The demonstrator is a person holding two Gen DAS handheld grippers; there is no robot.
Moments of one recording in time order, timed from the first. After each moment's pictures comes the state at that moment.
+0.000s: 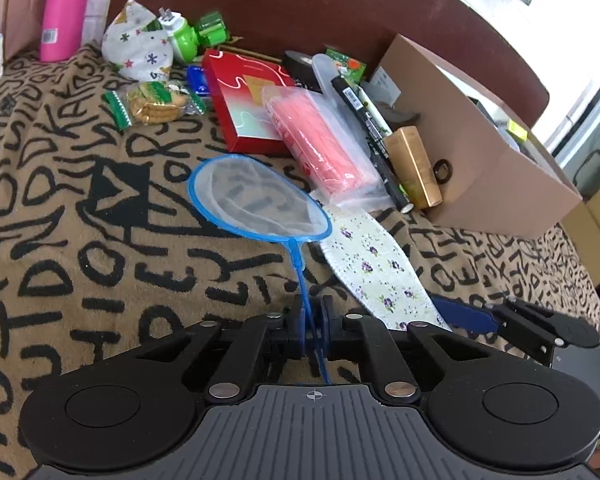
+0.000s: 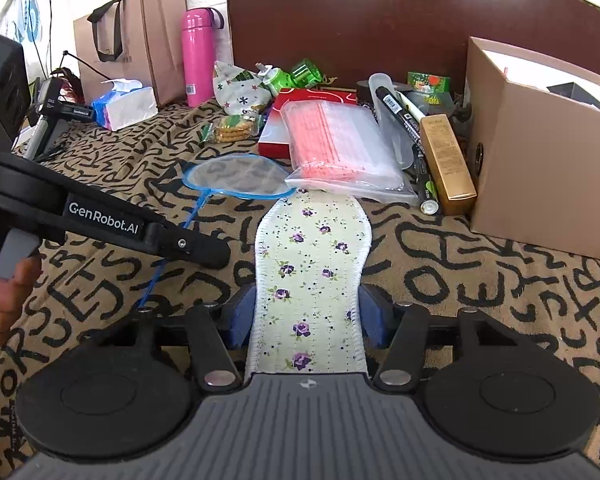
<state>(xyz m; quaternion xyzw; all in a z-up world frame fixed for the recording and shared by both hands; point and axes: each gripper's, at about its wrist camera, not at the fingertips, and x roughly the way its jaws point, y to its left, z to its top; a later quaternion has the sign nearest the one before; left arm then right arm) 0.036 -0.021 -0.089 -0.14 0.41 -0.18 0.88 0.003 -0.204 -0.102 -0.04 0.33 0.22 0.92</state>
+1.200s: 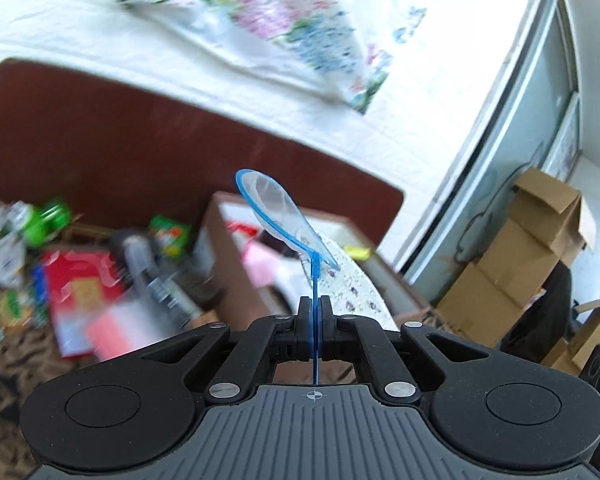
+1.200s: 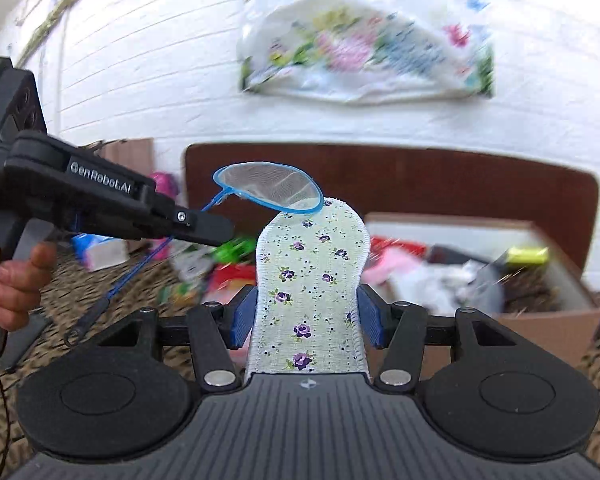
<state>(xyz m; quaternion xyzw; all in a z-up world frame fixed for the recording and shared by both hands) 0.043 -0.114 0.072 -0.15 0.24 -0.32 0.90 -0.028 -0.303 0.024 -0.02 0.14 0.15 0.98</state>
